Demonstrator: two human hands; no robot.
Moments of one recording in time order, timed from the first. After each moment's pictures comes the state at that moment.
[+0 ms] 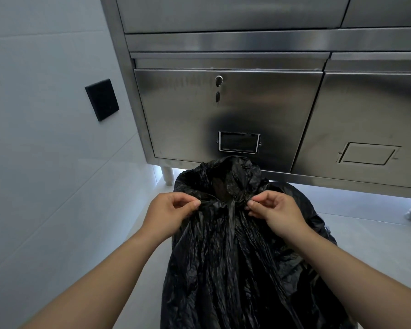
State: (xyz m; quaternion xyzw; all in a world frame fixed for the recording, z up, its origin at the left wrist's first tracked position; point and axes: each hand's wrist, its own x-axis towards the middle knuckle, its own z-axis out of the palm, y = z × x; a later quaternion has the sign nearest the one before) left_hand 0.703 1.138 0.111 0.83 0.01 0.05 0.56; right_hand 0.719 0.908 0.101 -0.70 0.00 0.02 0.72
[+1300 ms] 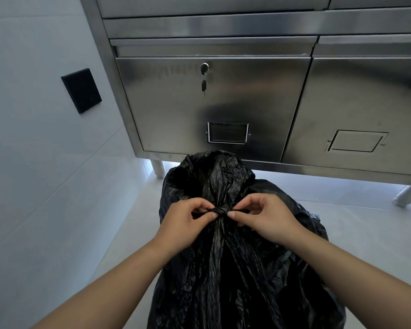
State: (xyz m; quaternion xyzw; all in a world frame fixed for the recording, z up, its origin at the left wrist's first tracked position) left_hand 0.695 1.094 0.089 0.88 -0.10 0.04 0.46; right_hand 0.701 0.901 0.101 -0.83 -0.06 0.06 0.56
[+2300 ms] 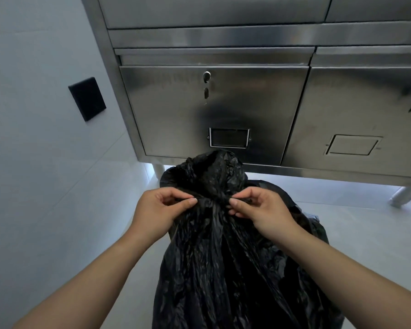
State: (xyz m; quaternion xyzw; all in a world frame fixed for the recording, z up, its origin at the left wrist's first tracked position) left_hand 0.699 1.130 0.132 0.79 -0.03 0.08 0.61; right_hand 0.701 0.918 0.131 -0.70 -0.05 0.04 0.71
